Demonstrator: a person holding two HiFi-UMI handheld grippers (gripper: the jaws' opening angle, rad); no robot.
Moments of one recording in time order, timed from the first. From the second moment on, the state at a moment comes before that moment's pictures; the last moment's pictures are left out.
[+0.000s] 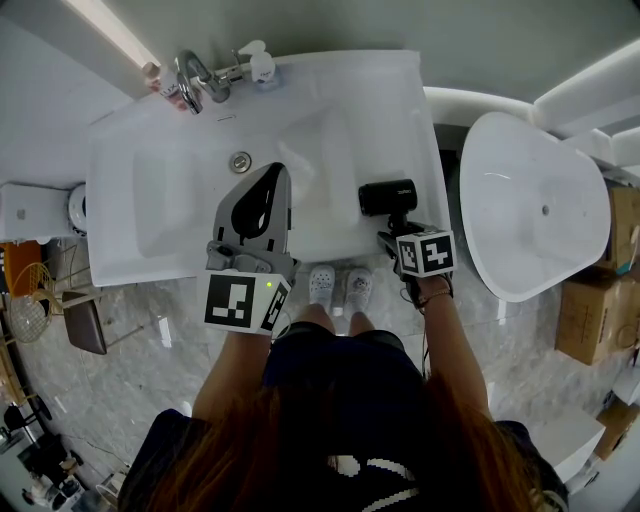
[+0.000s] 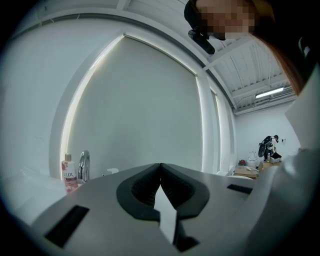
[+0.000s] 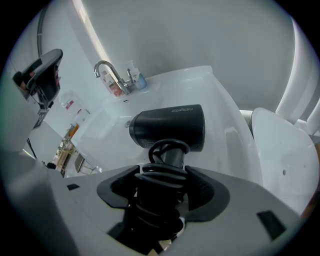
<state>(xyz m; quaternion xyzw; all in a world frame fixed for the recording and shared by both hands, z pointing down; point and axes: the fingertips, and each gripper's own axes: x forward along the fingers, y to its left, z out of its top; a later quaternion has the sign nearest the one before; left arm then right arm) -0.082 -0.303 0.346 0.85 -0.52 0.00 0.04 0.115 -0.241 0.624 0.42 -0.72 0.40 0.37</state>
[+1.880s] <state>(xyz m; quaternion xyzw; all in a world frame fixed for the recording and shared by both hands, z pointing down) -0.101 -0.299 0.272 0.83 -0.56 -0.03 -0.03 0.138 -0.302 0.242 0.53 -0.85 -0.04 -0.05</state>
